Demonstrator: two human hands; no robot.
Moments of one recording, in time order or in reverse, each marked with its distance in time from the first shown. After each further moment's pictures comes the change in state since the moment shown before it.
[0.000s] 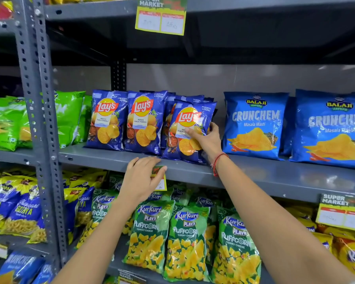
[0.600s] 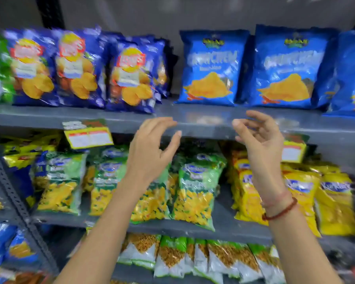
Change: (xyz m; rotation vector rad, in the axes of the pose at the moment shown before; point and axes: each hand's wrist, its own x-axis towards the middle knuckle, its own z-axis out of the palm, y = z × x) left_hand -0.036 0.161 0.031 -0.401 0.149 0.164; right_hand -0.187 -0.026 -0.197 -0.030 0.292 -0.236
